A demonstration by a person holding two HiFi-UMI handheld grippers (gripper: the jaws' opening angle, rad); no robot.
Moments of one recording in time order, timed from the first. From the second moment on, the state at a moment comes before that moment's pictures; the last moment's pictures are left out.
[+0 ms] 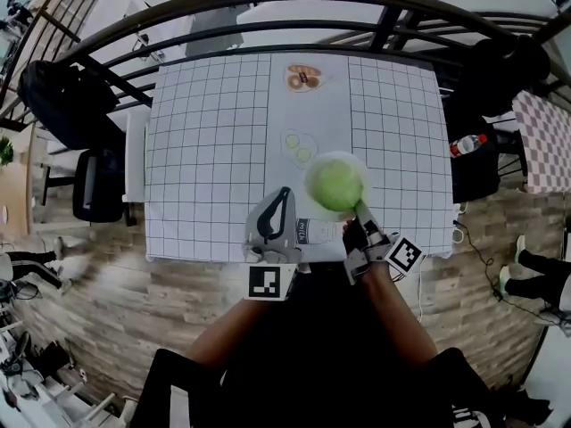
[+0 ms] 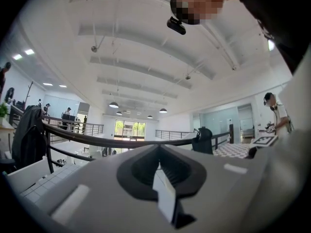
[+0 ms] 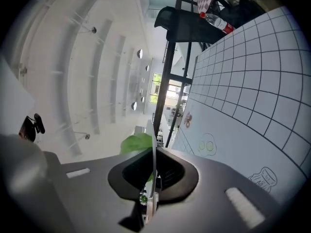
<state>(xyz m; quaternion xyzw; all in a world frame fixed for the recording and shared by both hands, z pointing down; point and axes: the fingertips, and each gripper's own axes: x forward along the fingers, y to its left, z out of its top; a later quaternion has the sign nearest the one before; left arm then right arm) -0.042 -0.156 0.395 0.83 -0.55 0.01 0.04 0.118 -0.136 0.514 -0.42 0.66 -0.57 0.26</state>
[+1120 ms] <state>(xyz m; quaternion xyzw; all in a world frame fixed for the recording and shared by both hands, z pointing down) -0.007 -0.250 0.435 0.80 -0.60 0.06 0.04 0.153 -0.280 0.640 -0.37 0.70 -0.56 0.22</state>
